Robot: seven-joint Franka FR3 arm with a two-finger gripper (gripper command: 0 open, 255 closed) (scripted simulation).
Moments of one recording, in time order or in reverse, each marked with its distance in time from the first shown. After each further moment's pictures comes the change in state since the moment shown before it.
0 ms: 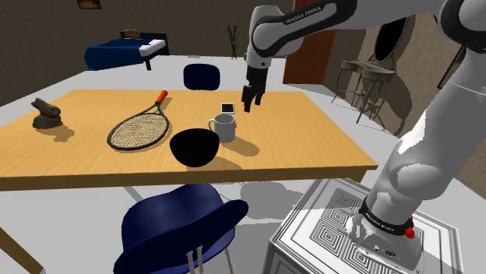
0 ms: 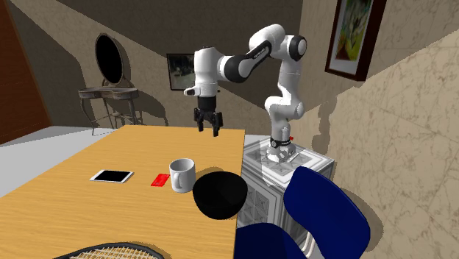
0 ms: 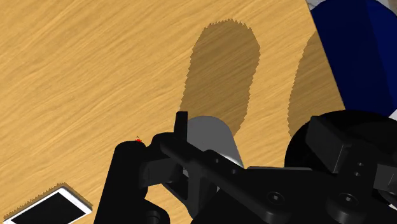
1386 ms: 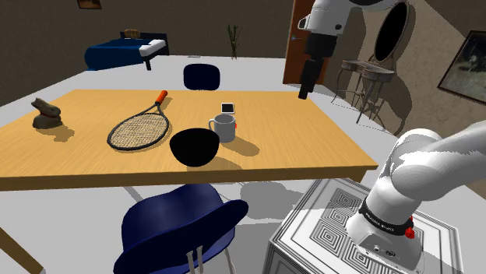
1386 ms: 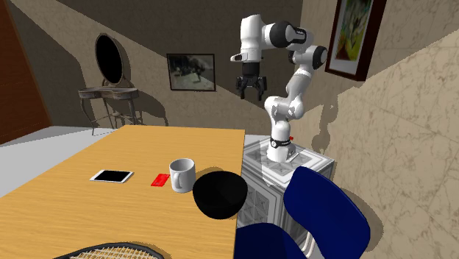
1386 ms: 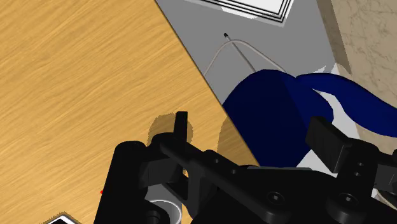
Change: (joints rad) arm 0.037 -0.682 0.007 -0.266 0.058 -0.417 0.044
